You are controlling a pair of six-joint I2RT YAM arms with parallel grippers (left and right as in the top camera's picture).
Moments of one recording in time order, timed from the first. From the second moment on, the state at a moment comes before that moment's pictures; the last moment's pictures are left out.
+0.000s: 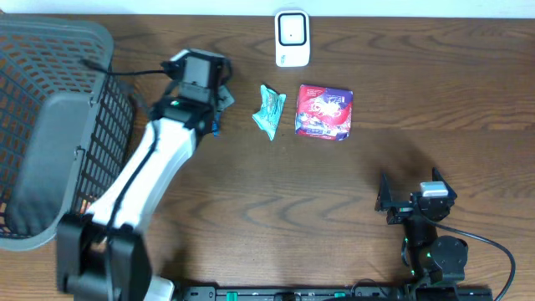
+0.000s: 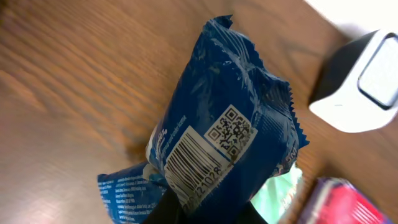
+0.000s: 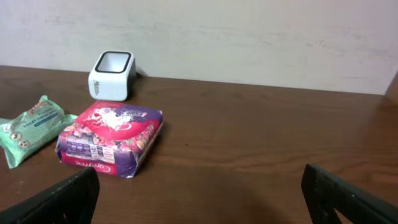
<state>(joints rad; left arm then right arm) -0.30 1.66 1.26 -0.51 -0.21 -0.84 0.04 0.01 0.01 -0.07 -0.01 -0.04</state>
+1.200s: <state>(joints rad) -0.32 1.66 1.26 -0.50 -0.23 -0.60 0.04 0.01 0.01 -0.07 -0.01 -0.04</state>
